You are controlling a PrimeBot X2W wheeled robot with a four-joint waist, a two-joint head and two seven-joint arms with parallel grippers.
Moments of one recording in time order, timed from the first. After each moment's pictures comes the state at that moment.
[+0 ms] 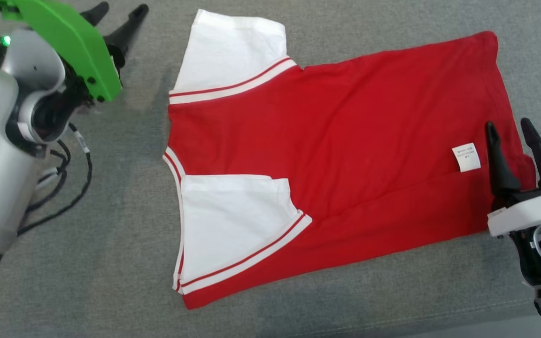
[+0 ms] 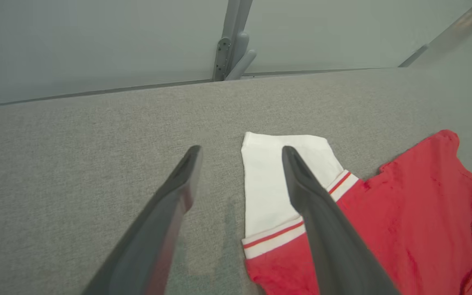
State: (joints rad) left arm -1.02 0.50 -0.65 0.33 -1.05 0.04 0.41; right arm -0.27 -0.41 0.11 0.22 0.55 0.13 -0.26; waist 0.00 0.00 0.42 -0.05
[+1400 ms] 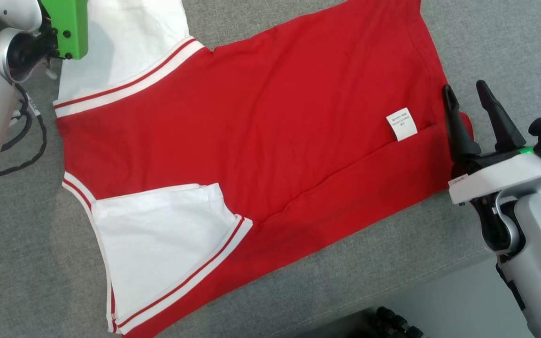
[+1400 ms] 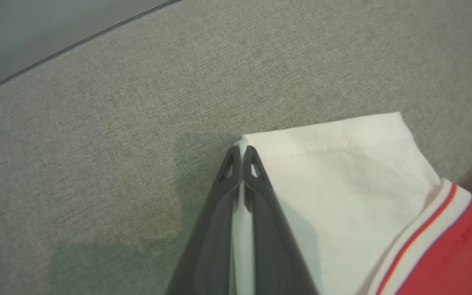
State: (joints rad) left arm -1.36 0.43 -0.86 0.84 -0.91 -0.12 0.60; right arm -0.43 -0.33 0.21 0.25 0.58 0.13 -0.26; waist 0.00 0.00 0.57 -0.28
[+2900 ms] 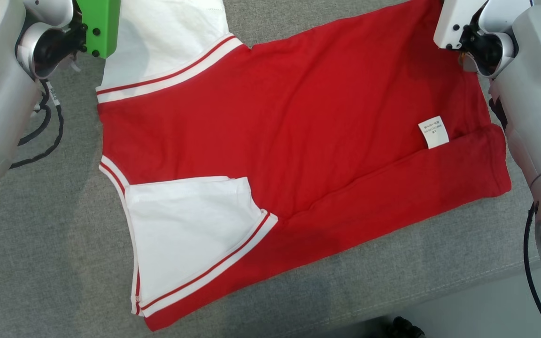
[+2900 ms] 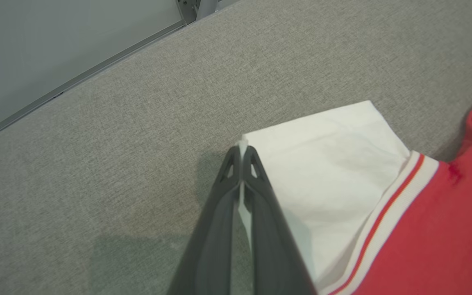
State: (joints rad) left arm -1.40 0.42 -0.96 0.75 -0.96 -0.13 0.58; right arm -1.33 -0.17 0.18 1.20 0.40 0.13 0.31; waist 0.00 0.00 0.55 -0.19
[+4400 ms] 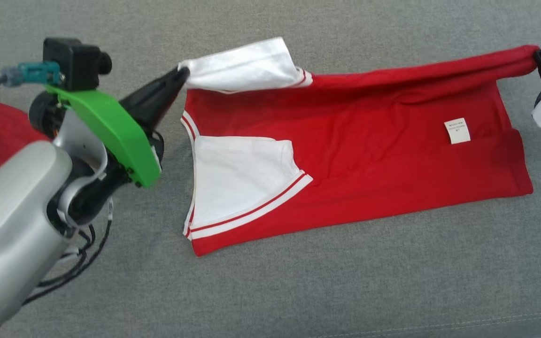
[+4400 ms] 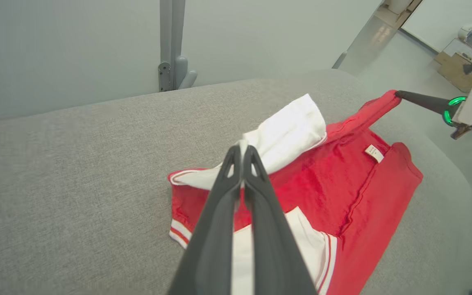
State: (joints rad) left arm -0.97 0.64 -0.97 0.17 -1.22 -0.04 0.09; right arm -0.85 -0.54 0.28 0.74 0.80 0.13 0.15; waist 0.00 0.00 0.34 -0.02
